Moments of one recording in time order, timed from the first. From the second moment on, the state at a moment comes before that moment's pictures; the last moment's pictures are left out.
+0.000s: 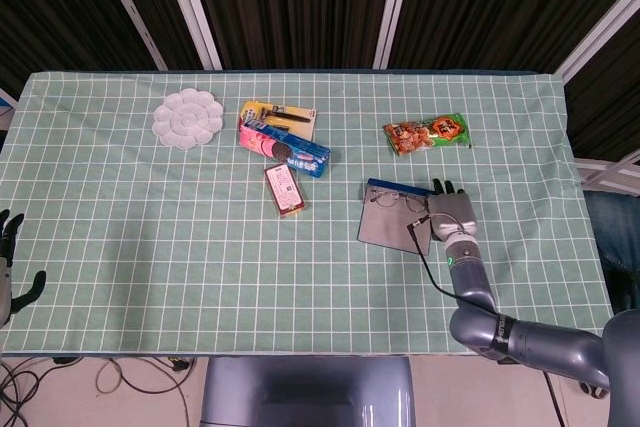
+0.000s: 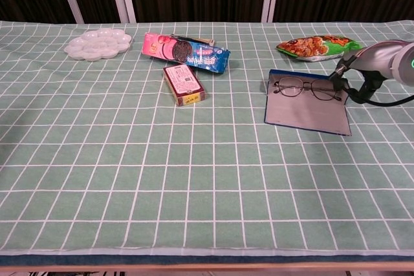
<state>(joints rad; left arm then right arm) -0.09 -1.13 -0.11 -1.73 1.28 1.48 0.23 0.93 -1.44 0.14 -1.53 -0.30 1.04 -0.85</state>
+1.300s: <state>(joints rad) -0.09 -1.14 -0.12 -1.72 1.27 1.48 0.24 1.21 -1.45 0.31 -1.26 0.28 0.85 -1.05</state>
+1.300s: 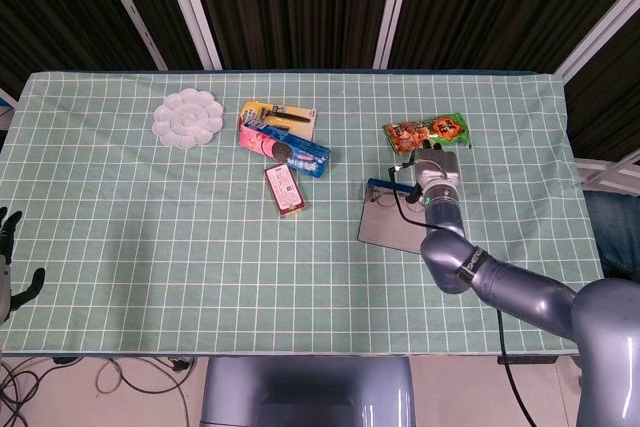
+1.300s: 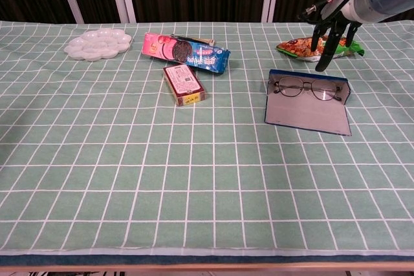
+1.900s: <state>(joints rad) -0.09 -1.14 -0.12 -1.72 1.26 1.48 0.24 1.22 -1.52 0.31 -1.11 0.38 0.79 -1.13</state>
